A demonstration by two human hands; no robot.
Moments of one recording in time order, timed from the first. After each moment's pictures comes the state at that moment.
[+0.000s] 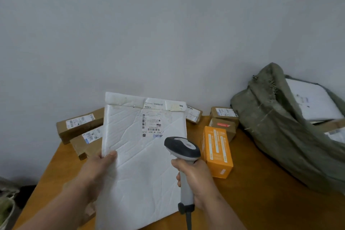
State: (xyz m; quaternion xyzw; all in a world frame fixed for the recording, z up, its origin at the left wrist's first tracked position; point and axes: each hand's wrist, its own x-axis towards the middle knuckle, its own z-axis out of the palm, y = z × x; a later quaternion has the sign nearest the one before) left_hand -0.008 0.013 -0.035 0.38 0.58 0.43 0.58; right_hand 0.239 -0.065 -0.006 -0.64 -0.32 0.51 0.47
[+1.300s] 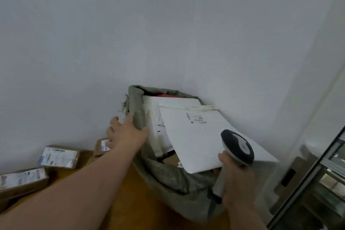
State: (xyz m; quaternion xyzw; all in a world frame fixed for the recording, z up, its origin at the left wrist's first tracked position) left_hand 0.600 0.057 0.099 0.71 0.59 0.23 0.29; right_hand 0.735 -0.160 0.088 -0.68 -0.12 0.16 0.71
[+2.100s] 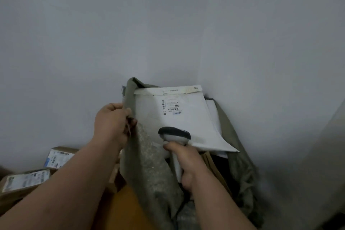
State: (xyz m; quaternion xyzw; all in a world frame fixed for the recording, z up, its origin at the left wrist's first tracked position) left_hand 0.650 0.107 0.141 0.39 0.46 0.54 0.58; right_hand 0.787 -0.003 0.085 -0.60 -0.18 0.56 0.54
